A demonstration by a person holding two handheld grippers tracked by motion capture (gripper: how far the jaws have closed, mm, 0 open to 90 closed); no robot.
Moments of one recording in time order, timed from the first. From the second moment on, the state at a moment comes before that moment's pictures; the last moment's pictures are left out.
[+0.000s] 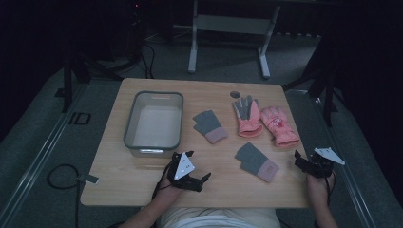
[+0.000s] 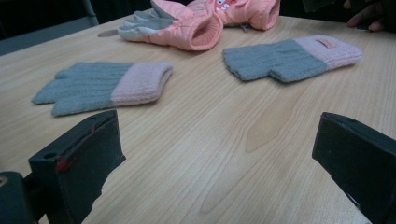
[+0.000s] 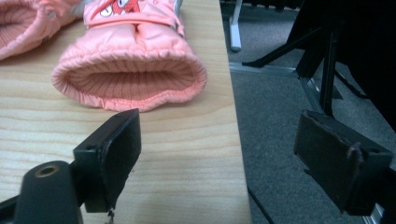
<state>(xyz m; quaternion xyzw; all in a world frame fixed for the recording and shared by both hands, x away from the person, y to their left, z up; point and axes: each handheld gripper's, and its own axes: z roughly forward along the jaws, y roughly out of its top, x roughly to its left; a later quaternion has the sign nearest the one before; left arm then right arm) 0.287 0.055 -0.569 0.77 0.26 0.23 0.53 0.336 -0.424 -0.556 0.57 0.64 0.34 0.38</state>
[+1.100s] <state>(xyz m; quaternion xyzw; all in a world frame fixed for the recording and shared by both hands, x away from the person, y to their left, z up) 0.289 0.057 -0.569 0.77 0.27 0.22 0.54 0.338 -0.397 -0.489 0.55 0.65 0.38 0.35</state>
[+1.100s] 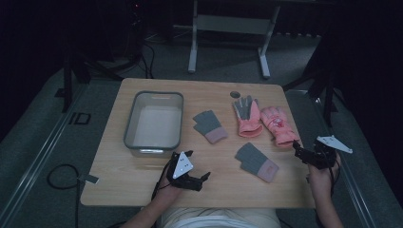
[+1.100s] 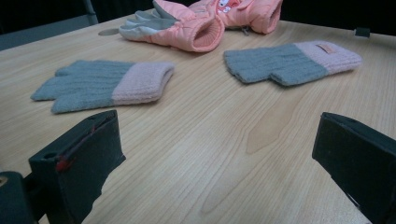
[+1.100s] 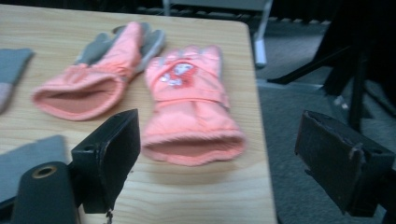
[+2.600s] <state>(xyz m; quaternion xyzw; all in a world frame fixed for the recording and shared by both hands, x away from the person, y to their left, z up) 0.289 0.058 -0.569 0.77 0.27 0.22 0.54 0.416 -0.261 -0.427 0.42 0.75 0.46 0.25</state>
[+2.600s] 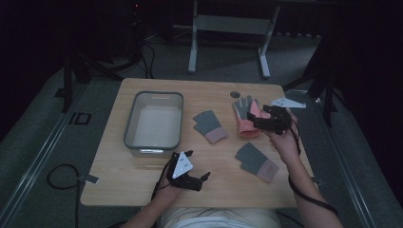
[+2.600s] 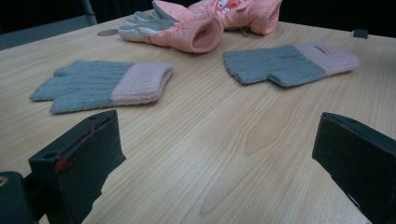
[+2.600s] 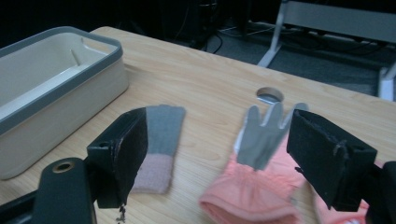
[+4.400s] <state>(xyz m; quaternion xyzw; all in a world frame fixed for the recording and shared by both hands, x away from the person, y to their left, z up) 0.289 0.058 -0.569 0.77 0.26 0.22 0.54 0.509 -0.133 -0.544 0.32 0.89 0.29 0.13</state>
